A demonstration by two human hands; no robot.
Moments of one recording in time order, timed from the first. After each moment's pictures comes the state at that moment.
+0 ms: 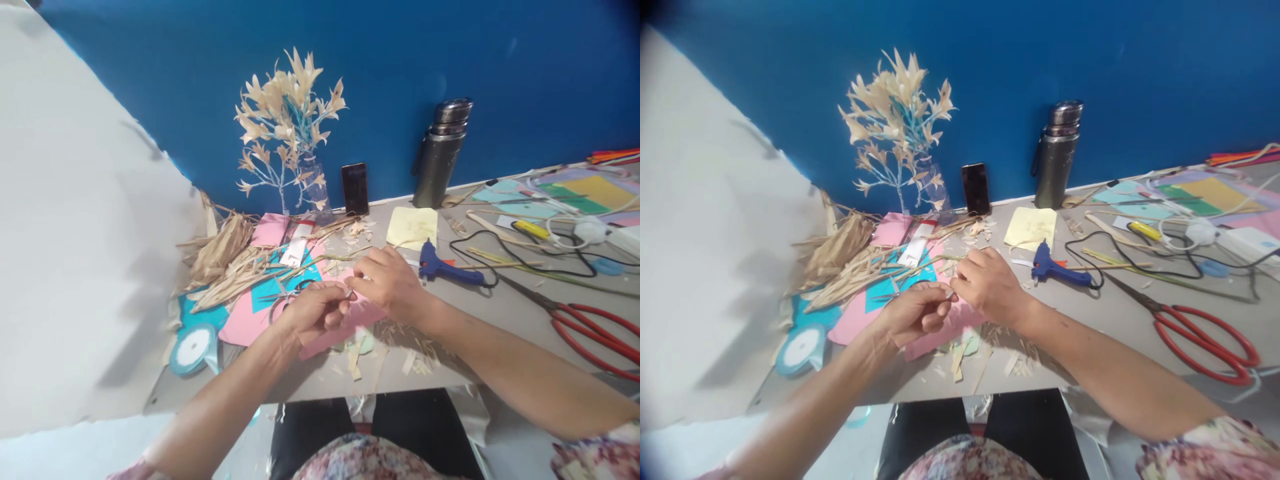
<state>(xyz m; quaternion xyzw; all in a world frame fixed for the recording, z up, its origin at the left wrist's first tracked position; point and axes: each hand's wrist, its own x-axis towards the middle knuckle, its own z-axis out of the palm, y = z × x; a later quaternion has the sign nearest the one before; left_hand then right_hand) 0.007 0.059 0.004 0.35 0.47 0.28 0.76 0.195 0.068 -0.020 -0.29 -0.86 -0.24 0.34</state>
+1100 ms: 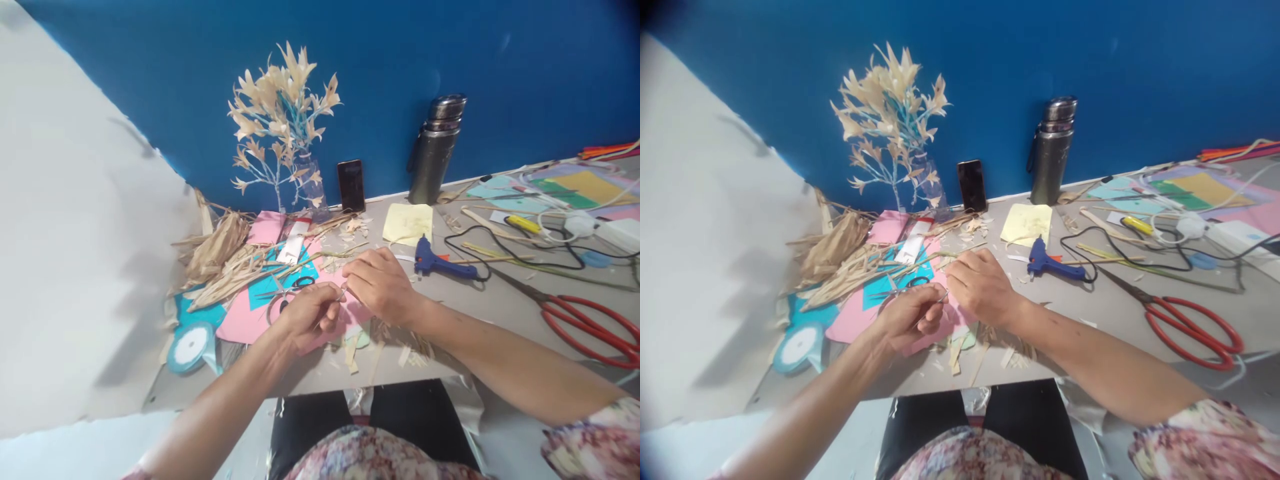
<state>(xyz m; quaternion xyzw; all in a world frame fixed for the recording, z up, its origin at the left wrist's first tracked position) 0.005 0.049 -0.003 0.35 0.48 0.30 0.74 0.184 0.058 -0.028 -0.32 -0.85 -0.21 0.37</state>
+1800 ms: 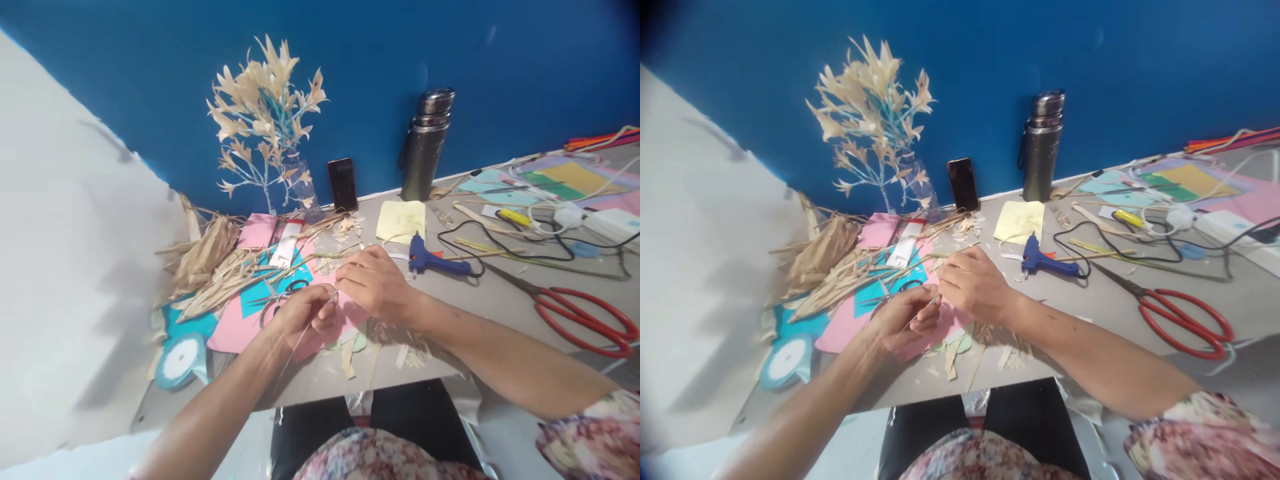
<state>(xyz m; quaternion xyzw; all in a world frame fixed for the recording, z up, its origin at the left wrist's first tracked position) 0.000 0.063 -0.009 0.33 0.42 0.25 0.81 0.190 0.065 -0.027 -0.29 -0.87 -0.20 0.35</state>
